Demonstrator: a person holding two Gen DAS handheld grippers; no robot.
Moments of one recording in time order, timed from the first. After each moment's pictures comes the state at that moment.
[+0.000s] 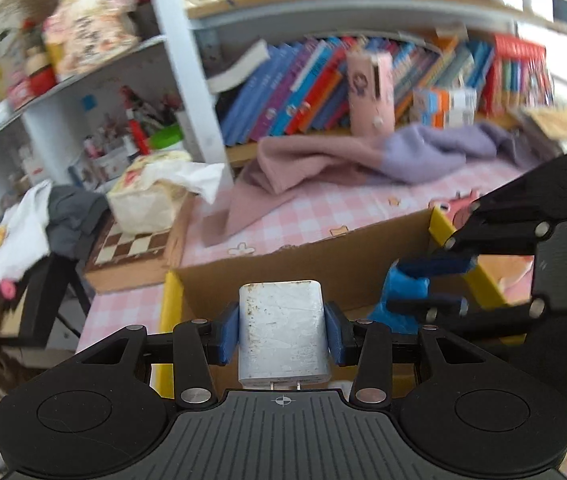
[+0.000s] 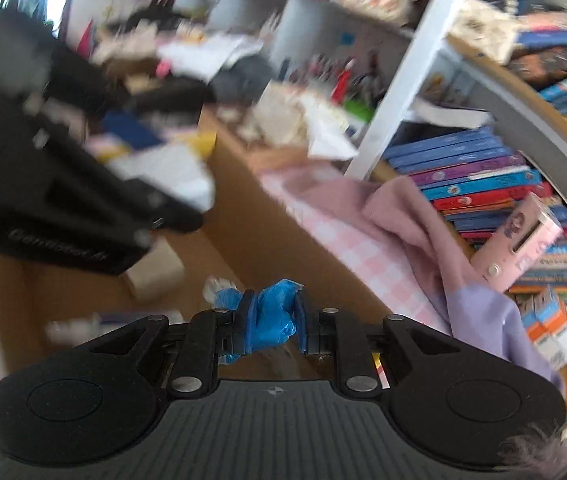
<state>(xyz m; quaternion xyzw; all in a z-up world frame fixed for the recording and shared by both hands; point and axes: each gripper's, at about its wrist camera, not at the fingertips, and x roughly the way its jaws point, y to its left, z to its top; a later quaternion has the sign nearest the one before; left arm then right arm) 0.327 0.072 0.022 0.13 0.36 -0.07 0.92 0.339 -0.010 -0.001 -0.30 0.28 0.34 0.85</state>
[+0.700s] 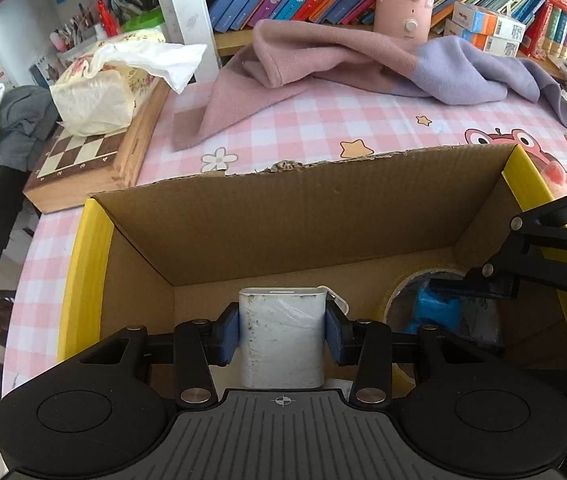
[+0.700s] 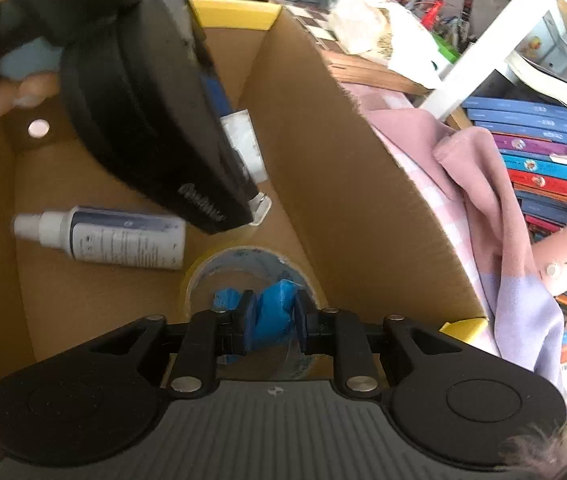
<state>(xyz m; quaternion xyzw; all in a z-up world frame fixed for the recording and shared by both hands) 0.395 0.077 -0.042 0.08 0.50 -0.05 0.86 0.373 0.001 -0.054 -0.39 0.36 0.38 0.76</state>
